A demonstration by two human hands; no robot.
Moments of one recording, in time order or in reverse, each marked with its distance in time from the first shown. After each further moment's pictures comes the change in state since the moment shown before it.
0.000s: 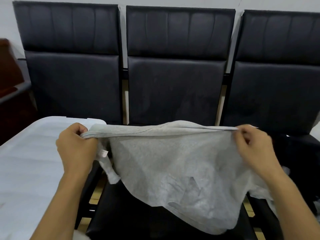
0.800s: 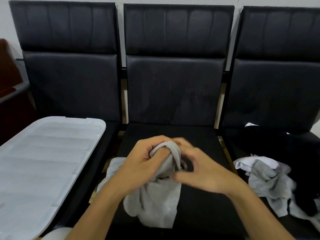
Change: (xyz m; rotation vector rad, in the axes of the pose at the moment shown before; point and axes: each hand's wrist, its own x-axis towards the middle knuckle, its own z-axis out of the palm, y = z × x) left_hand -0.079 0.083 0.020 -0.516 -1.005 0.343; right_hand -0.039 -0.061 0.057 0.364 -0.869 -0.295
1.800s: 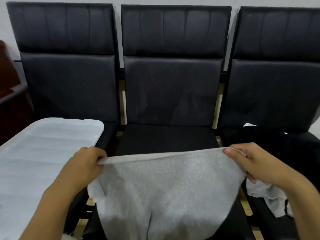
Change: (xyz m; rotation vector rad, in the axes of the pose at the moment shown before) left_hand -0.035 -0.077 -0.099 0.974 0.101 -0.506; right_hand -0.071 0.027 -0.090 -0.223 0.289 0.379
